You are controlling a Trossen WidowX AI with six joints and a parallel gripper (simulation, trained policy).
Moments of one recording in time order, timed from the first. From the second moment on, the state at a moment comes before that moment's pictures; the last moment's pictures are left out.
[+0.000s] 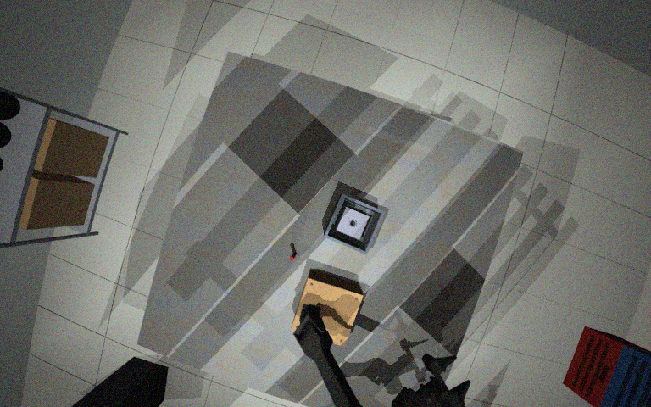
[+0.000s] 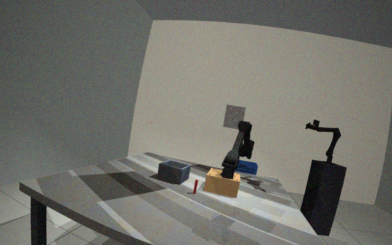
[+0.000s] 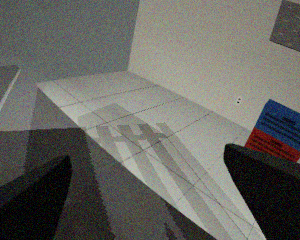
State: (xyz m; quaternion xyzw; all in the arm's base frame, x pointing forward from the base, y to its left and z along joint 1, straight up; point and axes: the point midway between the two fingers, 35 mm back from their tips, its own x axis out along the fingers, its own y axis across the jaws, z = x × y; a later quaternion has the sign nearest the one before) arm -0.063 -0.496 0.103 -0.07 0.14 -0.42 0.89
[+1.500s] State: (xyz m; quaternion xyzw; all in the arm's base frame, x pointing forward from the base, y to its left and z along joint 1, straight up) arm 0.407 -0.222 0.200 0.24 0.29 -0.20 0.90
